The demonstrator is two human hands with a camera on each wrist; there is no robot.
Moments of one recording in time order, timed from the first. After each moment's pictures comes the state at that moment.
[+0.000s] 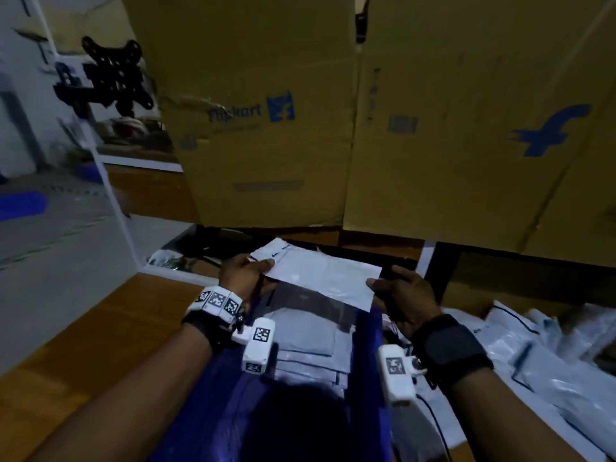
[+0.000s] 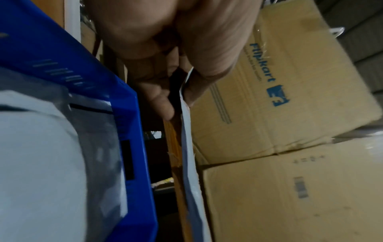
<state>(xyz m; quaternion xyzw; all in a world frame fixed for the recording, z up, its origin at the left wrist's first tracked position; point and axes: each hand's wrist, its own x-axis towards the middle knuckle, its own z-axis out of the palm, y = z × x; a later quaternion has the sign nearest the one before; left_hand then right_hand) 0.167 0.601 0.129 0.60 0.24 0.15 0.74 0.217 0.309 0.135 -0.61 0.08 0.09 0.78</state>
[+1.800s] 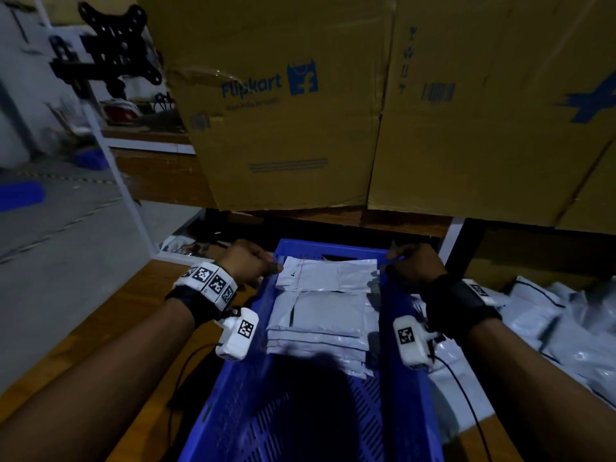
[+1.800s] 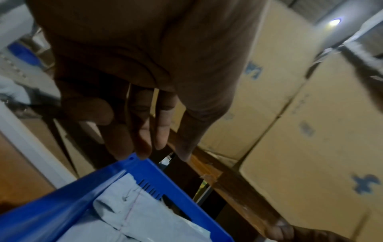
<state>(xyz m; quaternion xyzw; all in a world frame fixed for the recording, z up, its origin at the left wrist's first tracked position) 0.138 0.656 0.154 0.89 0.20 0.00 0.42 0.241 0.339 0.140 -0.88 0.00 0.07 0.47</state>
